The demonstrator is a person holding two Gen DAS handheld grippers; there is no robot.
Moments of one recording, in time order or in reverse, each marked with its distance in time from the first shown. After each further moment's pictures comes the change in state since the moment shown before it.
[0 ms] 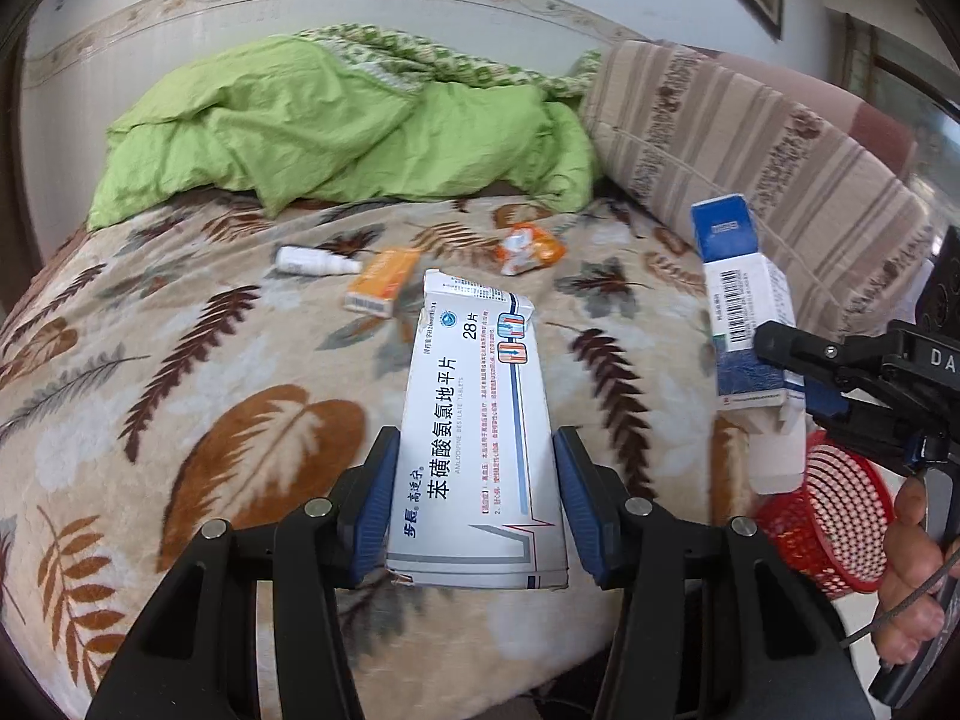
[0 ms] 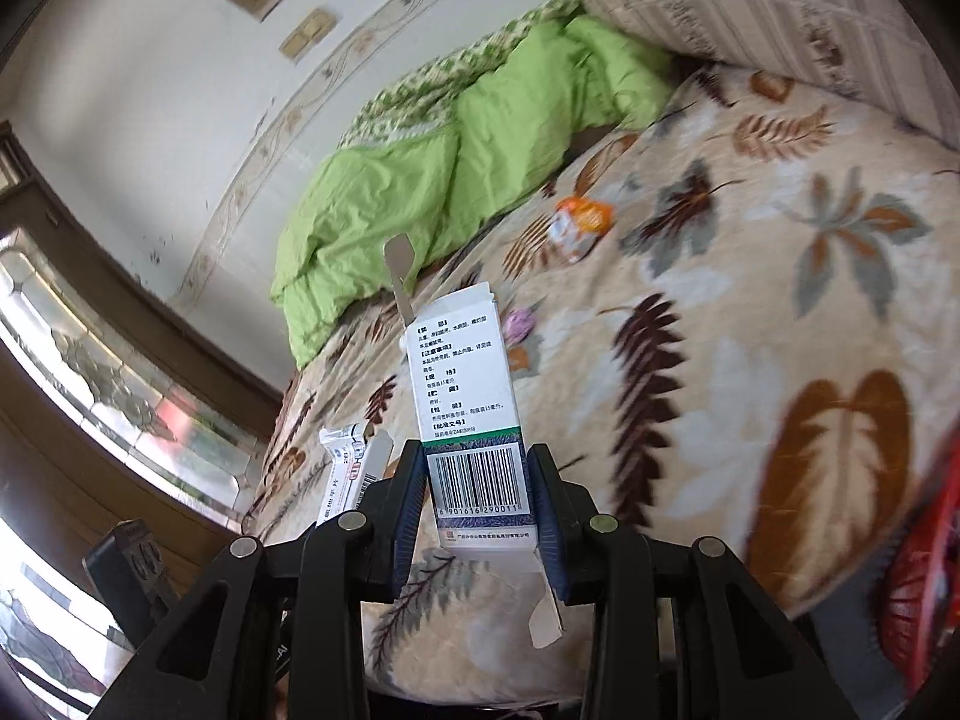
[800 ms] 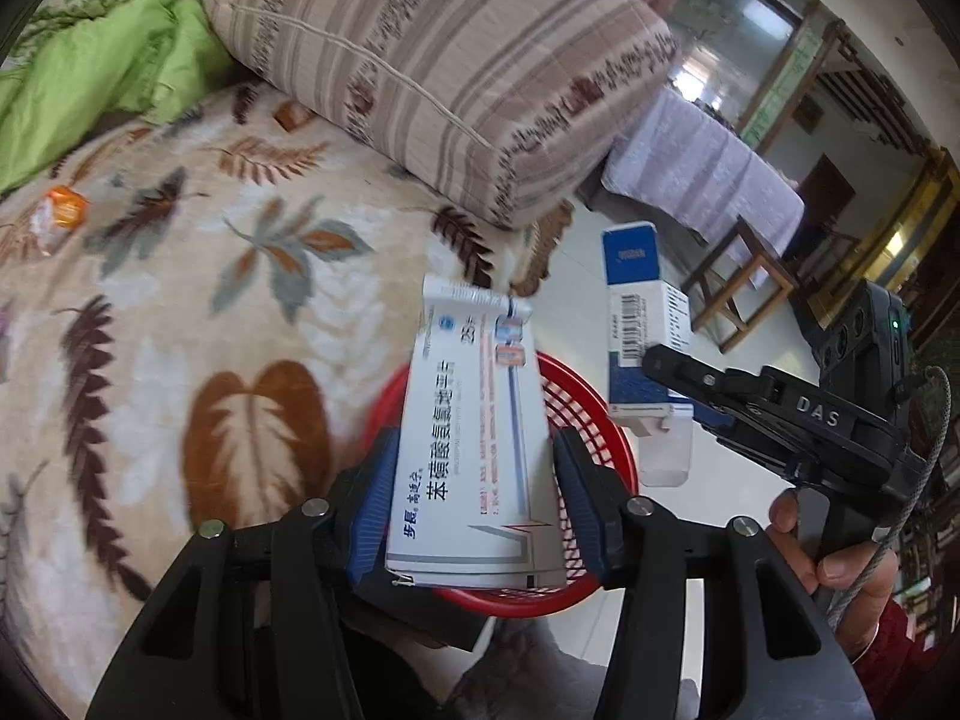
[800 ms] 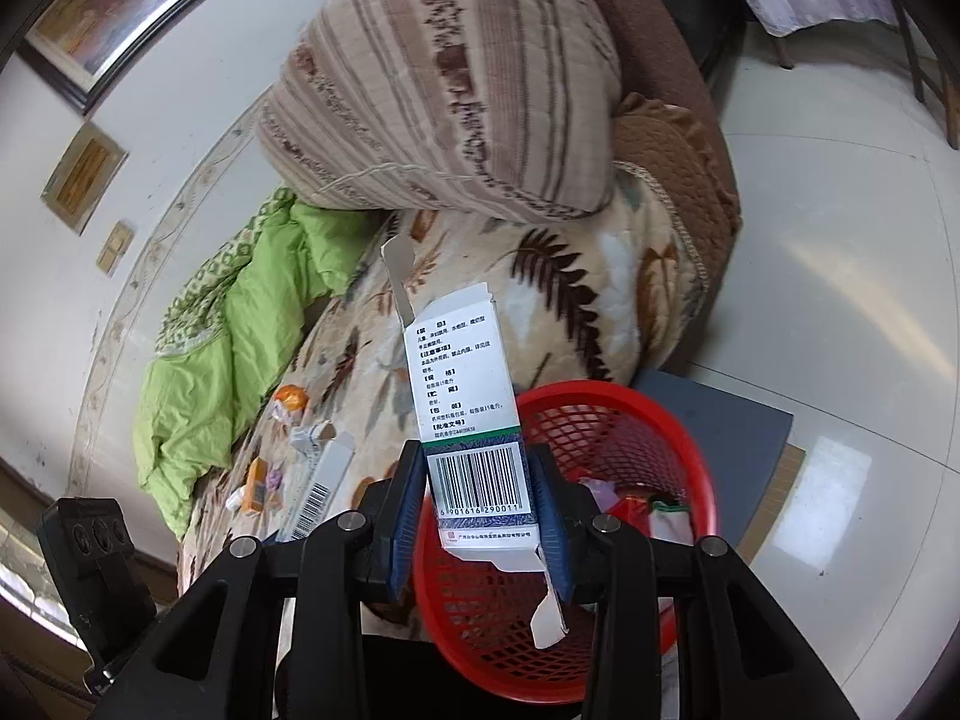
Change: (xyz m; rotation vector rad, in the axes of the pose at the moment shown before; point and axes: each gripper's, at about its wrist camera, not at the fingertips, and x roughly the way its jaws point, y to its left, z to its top) left arm 0.061 -0.278 -0.003 0.262 0.362 -0.610; right arm -0.232 -0.164 -0.006 0.328 -0.263 -0.404
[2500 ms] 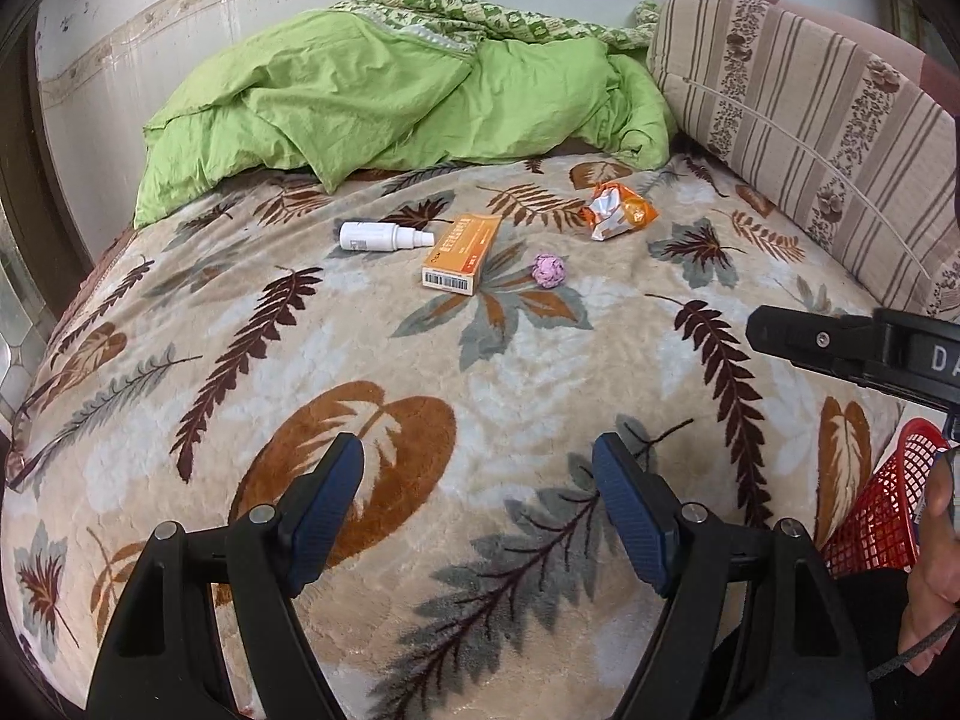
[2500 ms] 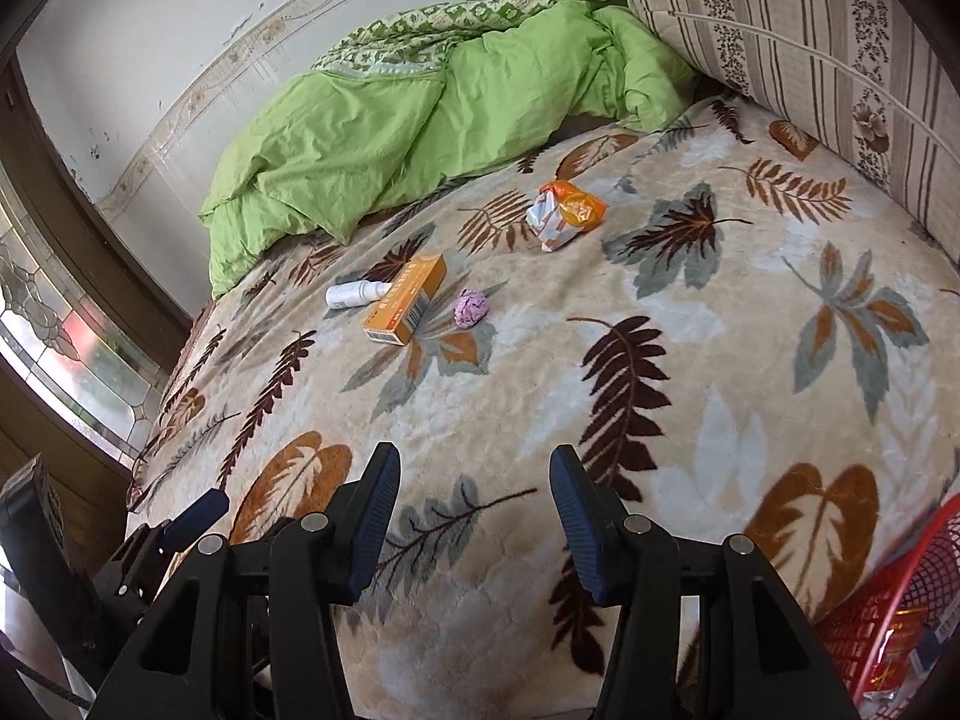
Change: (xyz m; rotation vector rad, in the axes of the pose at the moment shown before) left arm -0.173 0.233 -0.097 -0.308 -0.231 0.806; right arm 0.196 0.281 -0.127 -0.588 0.306 0.175
